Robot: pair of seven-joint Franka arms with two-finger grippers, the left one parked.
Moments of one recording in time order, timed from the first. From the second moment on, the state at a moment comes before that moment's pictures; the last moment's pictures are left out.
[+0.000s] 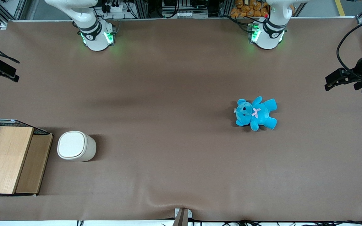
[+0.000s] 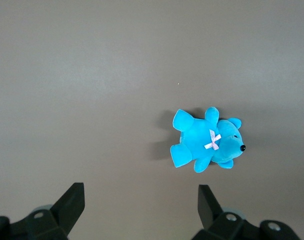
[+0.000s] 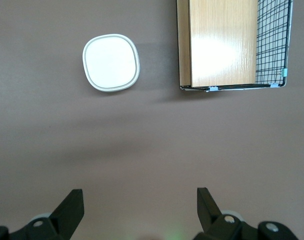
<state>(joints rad) -0.03 0.01 -0.02 -1.50 -0.05 1.45 0.04</state>
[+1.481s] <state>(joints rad) 0.04 0.33 -0.03 -1.48 0.01 1.77 -0.09</state>
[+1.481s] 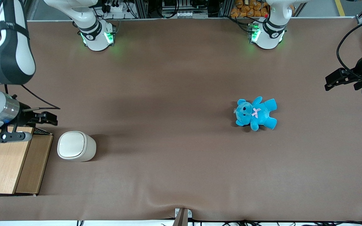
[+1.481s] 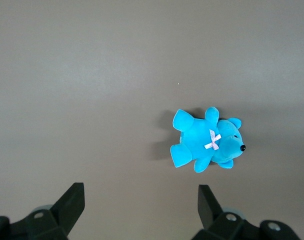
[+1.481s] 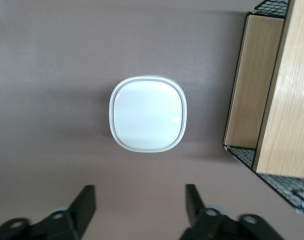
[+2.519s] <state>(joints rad) -0.04 0.54 -0.03 -1.48 0.08 1.89 -0.21</state>
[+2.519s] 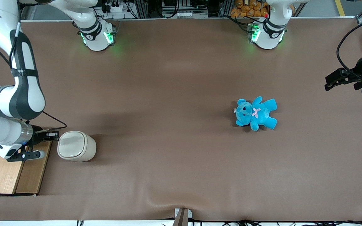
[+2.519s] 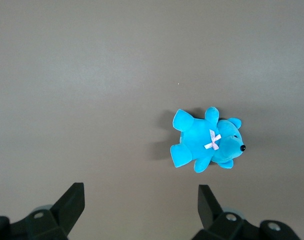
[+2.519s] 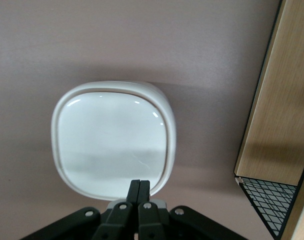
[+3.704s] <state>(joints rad) -0.04 0.60 -0.03 -1.47 0.09 1.99 -0.21</state>
